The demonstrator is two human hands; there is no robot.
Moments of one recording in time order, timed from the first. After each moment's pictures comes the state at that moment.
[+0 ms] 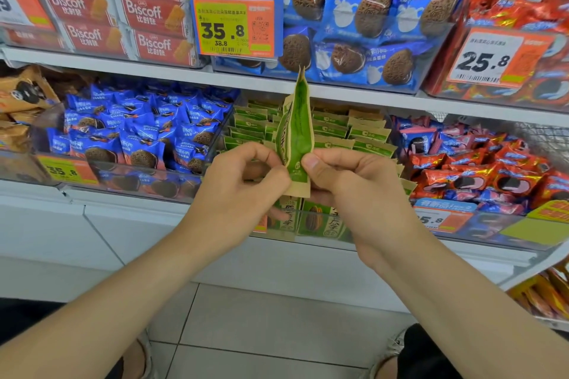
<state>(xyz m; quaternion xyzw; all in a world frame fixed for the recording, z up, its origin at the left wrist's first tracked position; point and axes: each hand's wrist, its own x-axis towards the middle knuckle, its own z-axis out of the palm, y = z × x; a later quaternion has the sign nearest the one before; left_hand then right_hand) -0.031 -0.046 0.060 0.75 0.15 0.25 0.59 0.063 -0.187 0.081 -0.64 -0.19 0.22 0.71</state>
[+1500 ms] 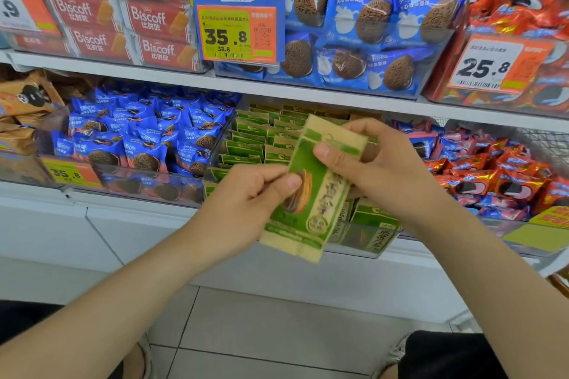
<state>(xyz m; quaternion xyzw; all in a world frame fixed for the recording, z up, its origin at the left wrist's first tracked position) -0.027 -0.031 0.045 0.82 0.04 0.18 0.55 0.114 -0.202 0.099 -0.74 -0.32 0.20 0.56</state>
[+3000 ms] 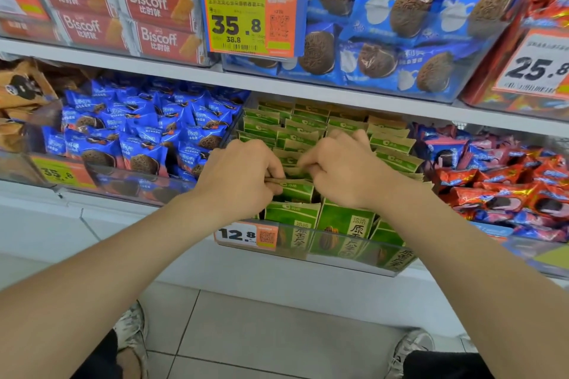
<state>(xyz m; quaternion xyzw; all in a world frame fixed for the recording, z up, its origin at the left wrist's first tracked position) 0.026 0.032 0.040 0.96 0.17 0.14 0.18 0.156 -0.116 0.070 -0.85 -0.52 0.00 0.05</state>
